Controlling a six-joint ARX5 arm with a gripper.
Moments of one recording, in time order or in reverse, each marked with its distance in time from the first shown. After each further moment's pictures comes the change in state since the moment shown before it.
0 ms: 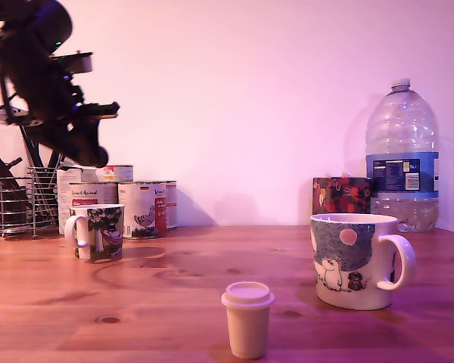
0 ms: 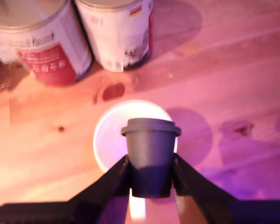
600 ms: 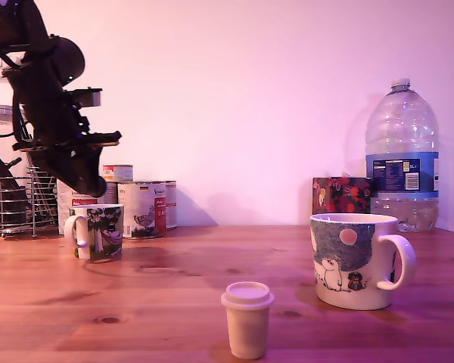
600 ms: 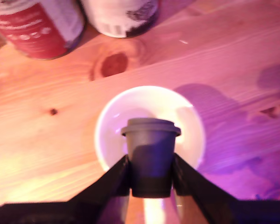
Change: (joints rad) arm 0.034 0.169 0.163 -0.167 0.007 0.035
